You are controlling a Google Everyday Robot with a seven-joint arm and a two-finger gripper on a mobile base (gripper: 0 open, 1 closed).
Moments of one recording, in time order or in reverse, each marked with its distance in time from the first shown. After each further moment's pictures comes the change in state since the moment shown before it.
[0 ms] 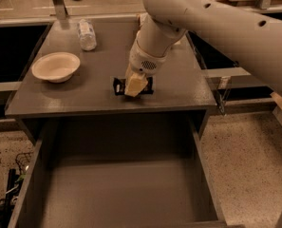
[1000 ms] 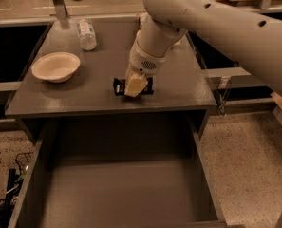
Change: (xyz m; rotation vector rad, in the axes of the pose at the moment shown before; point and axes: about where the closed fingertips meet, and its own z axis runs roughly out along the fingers) arm 0.000 0.000 0.000 0.000 0.000 0.000
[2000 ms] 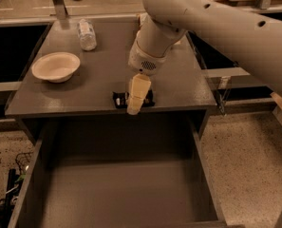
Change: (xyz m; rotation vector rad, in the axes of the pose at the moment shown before) arm 0.000 0.000 0.000 0.000 0.000 0.000
